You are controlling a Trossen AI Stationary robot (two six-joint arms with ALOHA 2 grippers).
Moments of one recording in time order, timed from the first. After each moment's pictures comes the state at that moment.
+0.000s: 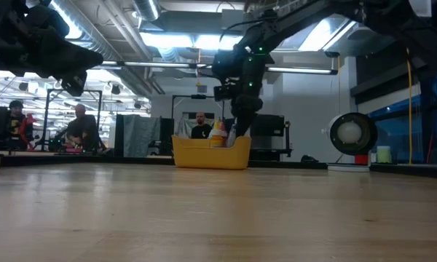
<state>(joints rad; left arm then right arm) 0.01 0.02 0.01 0.01 -0.02 -0.27 -0.48 2.19 1.90 -1.02 -0.03 -0.51</state>
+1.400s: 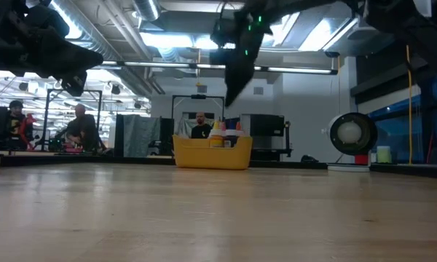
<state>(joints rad) 0.01 0.02 0.01 0.01 -0.02 -0.27 -0.45 2.17 2.15 -1.16 -0.06 -0.50</state>
